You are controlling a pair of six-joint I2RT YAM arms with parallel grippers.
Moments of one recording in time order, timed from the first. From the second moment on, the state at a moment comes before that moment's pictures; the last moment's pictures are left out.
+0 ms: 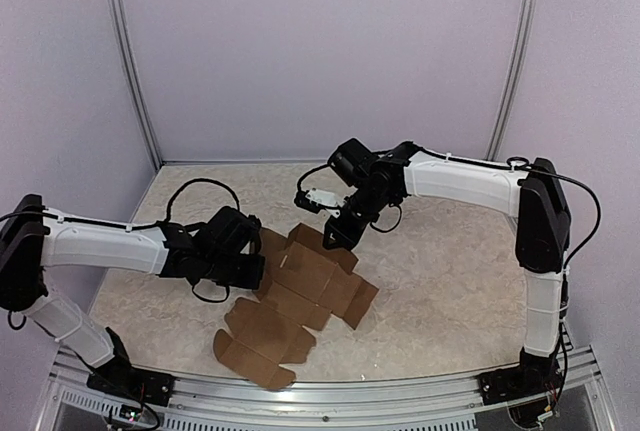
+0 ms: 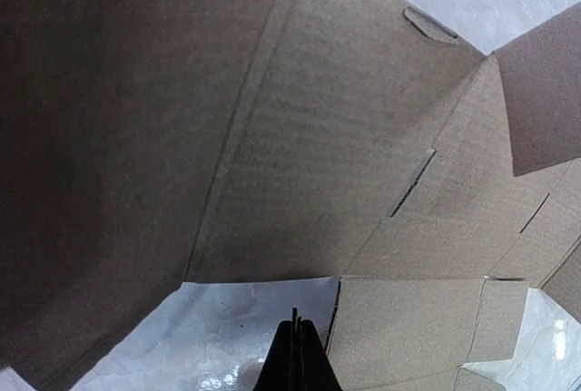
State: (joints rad) left arm -0.87 1.49 0.81 -0.28 -0.20 -0.57; right arm 0.83 2.03 1.74 -0.80 -0.28 -0.26
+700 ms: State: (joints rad) left arm -0.95 1.57 0.83 -0.27 -0.14 -0.58; right arm 0.83 2.03 1.70 -0.75 -0.24 -0.24
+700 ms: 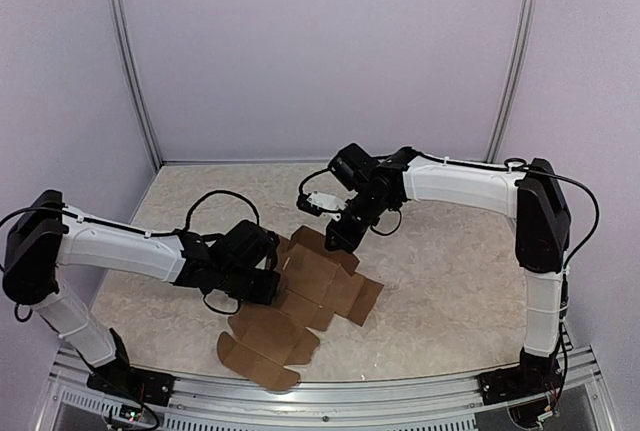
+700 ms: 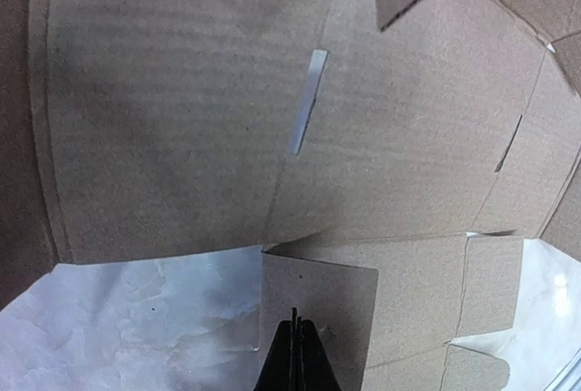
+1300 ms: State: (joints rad) left arm -0.98 1.70 0.83 -0.16 -0.14 -0.61; right arm 0.82 2.03 1.62 -0.71 -0.19 -0.23
